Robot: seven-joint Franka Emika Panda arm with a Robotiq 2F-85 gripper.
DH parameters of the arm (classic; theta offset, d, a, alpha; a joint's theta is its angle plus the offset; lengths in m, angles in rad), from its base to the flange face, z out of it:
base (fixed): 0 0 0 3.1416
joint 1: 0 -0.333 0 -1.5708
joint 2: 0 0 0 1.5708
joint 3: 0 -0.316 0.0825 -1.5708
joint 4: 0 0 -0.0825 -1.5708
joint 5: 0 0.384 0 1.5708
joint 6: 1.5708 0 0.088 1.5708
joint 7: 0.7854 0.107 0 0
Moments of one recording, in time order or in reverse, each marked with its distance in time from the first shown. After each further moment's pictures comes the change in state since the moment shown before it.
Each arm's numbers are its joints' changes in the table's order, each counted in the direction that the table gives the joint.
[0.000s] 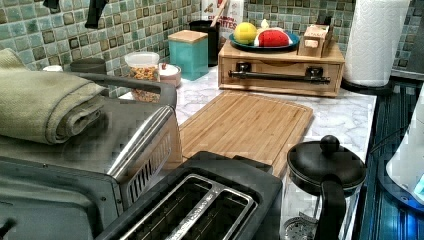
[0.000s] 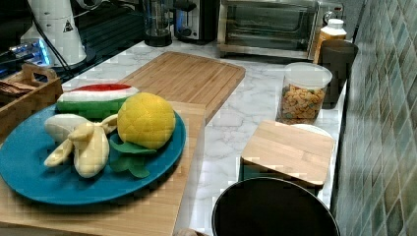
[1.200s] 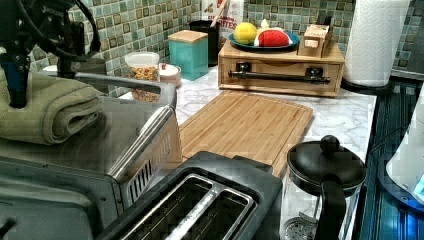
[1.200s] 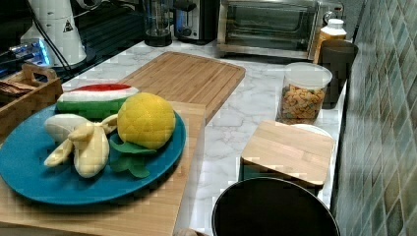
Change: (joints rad) arm -0.157 -0.262 -0.043 0.147 -0.194 0.063 0.201
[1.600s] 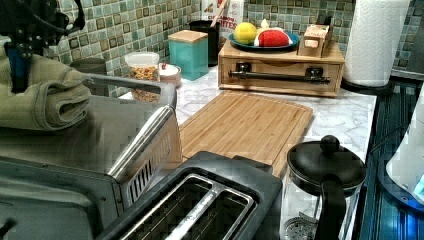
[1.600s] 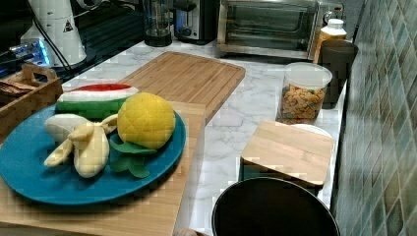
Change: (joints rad) arm 0.012 -0.062 0.007 0.152 0.000 -0.115 0.001
